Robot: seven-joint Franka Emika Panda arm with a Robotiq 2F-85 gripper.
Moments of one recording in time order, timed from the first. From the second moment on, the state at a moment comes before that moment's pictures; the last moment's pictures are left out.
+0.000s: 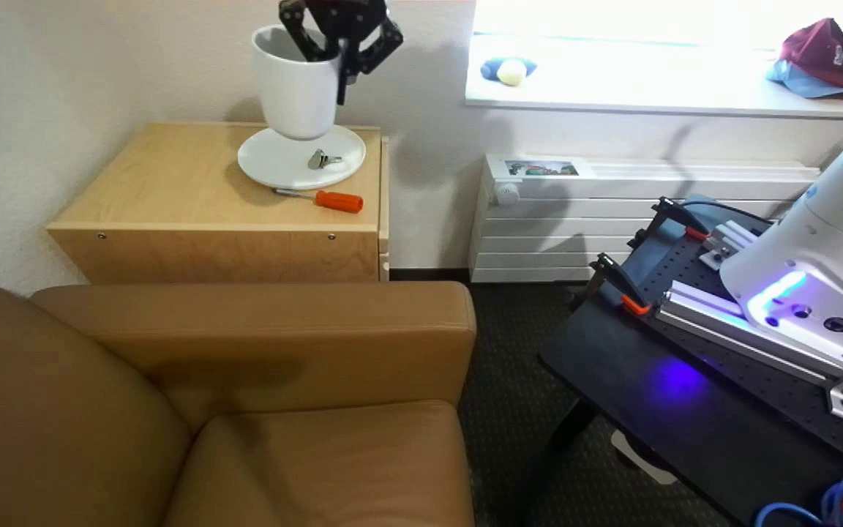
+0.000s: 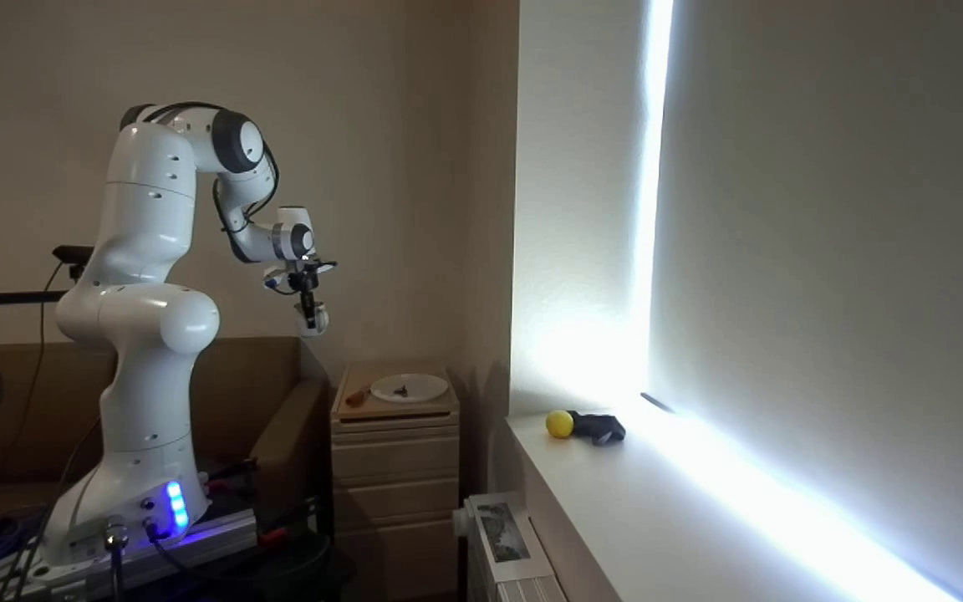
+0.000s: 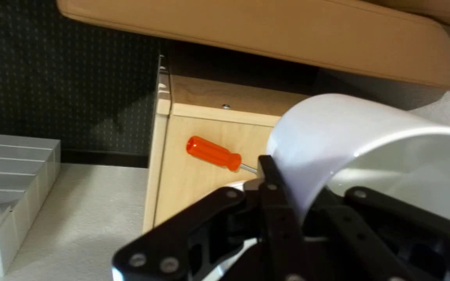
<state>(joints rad) 0.36 0.20 0.31 -2.06 -0.16 2.49 1.24</state>
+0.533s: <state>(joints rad) 0.37 0.24 0.28 -2.04 -0.17 2.42 1.25</state>
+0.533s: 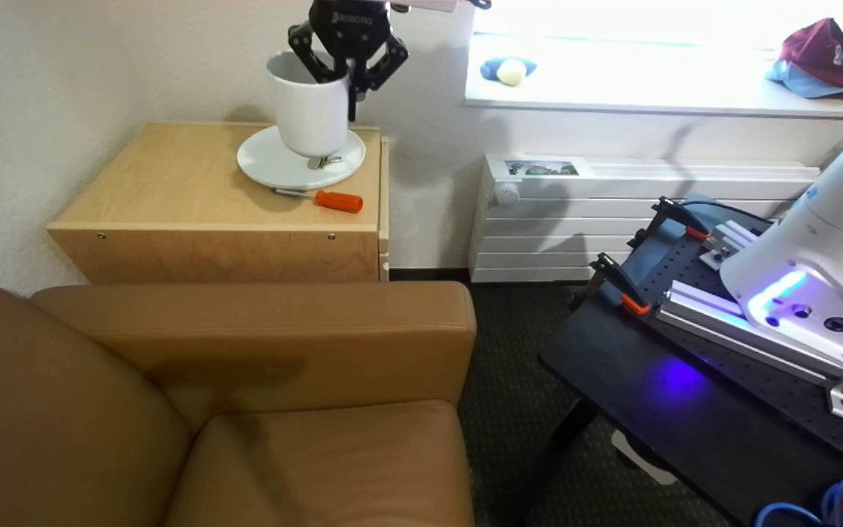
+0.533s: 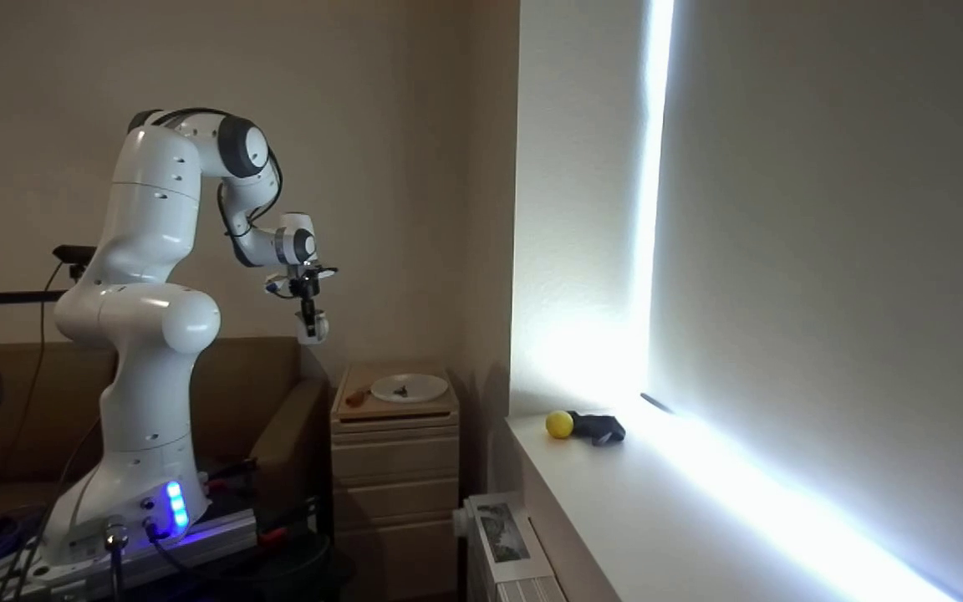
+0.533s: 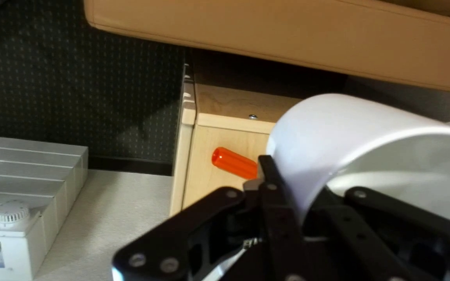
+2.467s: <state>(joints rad) 0.52 1.07 0.06 -1.00 0.00 2.15 1.87</state>
